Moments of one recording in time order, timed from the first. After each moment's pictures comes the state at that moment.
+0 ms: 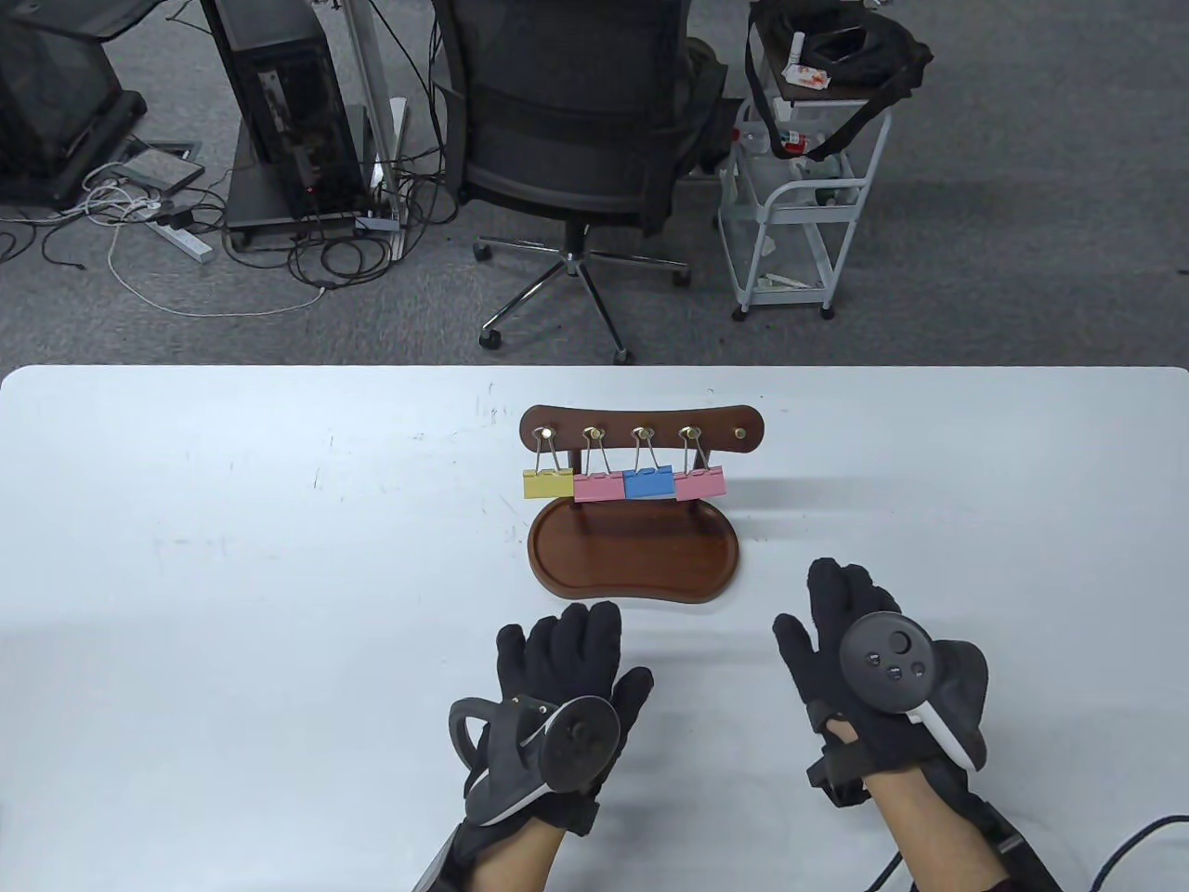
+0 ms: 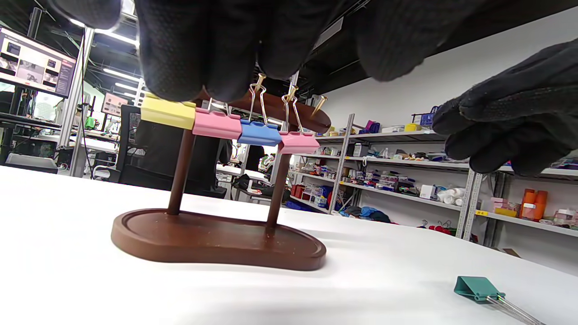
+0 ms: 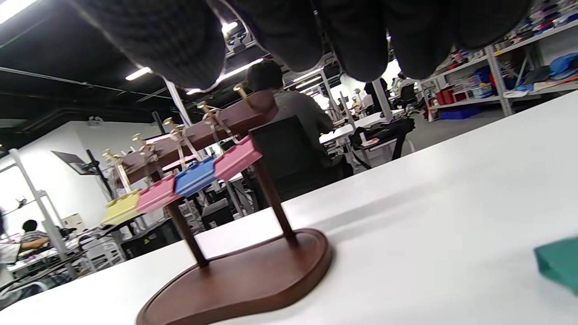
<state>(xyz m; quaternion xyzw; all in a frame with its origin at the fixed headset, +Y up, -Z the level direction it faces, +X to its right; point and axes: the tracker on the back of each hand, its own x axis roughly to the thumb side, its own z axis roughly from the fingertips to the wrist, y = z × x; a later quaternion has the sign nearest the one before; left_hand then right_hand) -0.070 -0.671 -0.225 0.10 -0.16 0.13 0.97 0.216 -0.642 -0.263 0.01 -0.06 0.98 0.21</state>
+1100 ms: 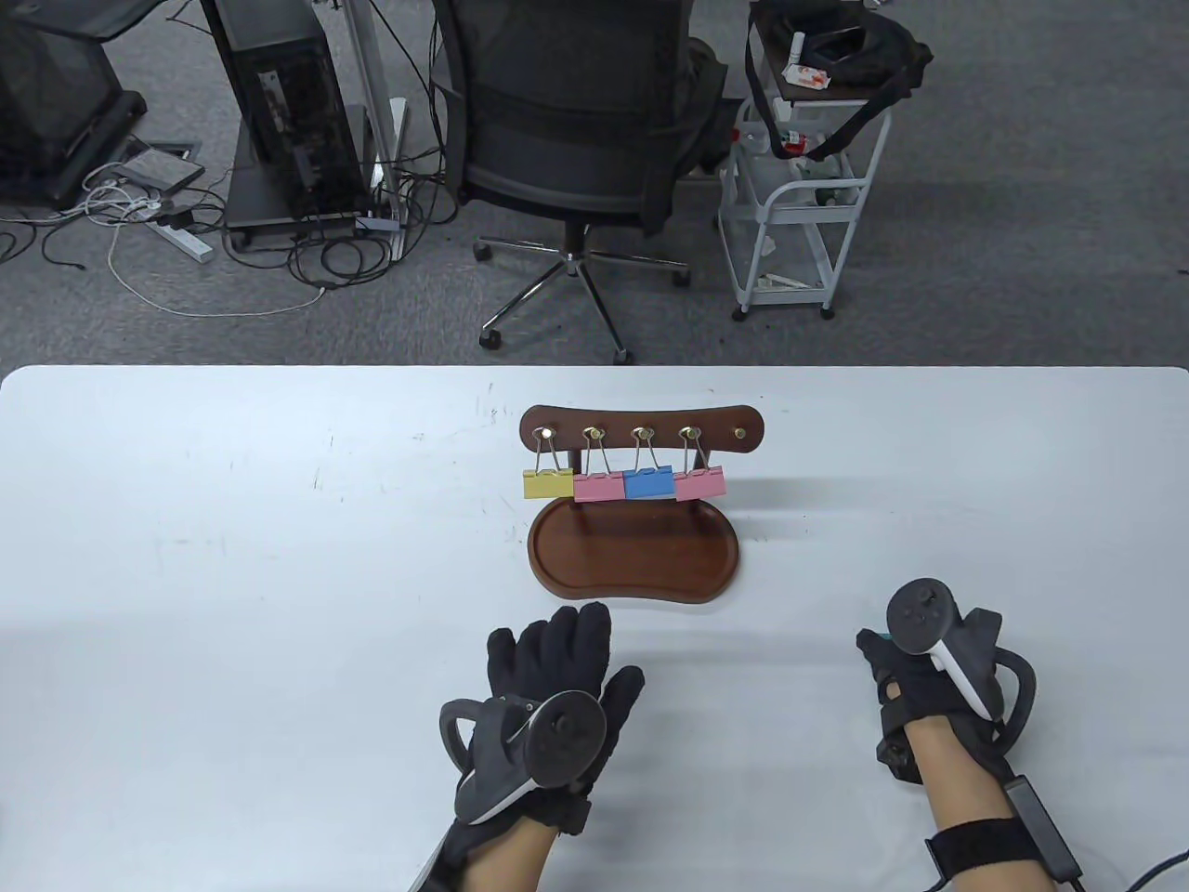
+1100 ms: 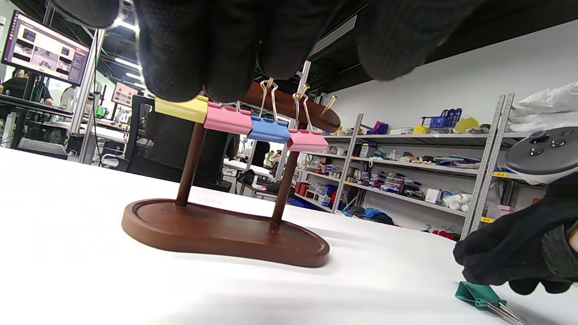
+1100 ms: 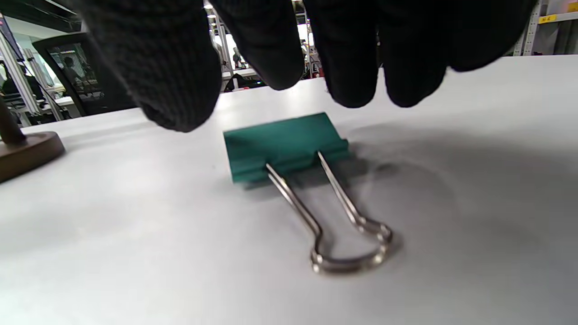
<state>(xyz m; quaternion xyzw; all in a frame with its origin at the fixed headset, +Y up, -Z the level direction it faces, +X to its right) -0.079 -0.672 -0.226 0.09 -0.15 0.15 0.97 0.294 -0.740 -0.311 -0.18 0.05 0.98 0.08</state>
